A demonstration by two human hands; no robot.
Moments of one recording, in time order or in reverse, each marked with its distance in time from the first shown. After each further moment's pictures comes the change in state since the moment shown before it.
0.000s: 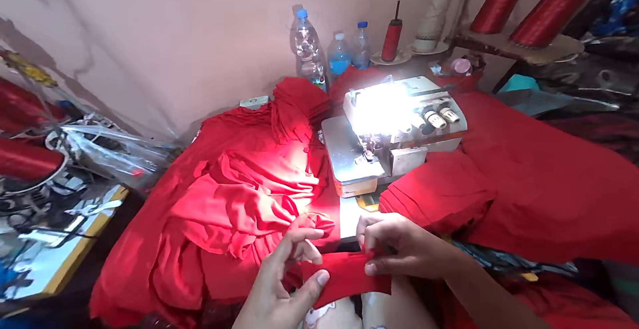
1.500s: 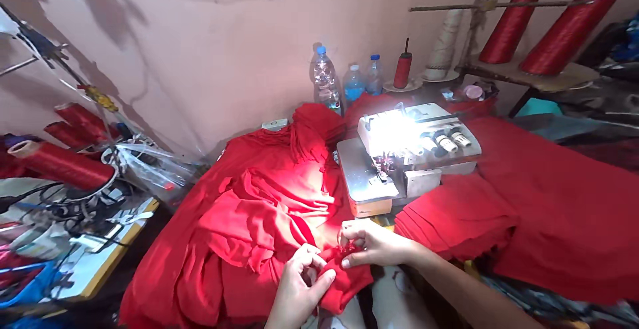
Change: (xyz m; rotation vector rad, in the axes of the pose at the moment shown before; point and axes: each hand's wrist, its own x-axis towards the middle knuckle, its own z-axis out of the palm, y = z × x) left_hand -0.016 -0.045 0.012 0.107 0.222 -0.337; right_hand 0.044 0.053 0.003 -0.113 -0.175 0.234
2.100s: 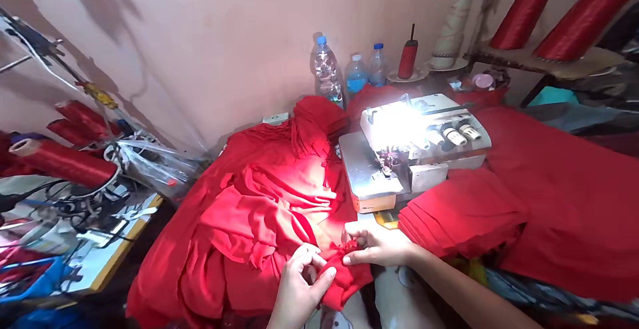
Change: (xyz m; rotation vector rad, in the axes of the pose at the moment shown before) left_hand -0.002 -0.011 0.004 0.019 0.068 0.008; right_hand -0.005 0.013 0.012 0.212 0.029 0.215
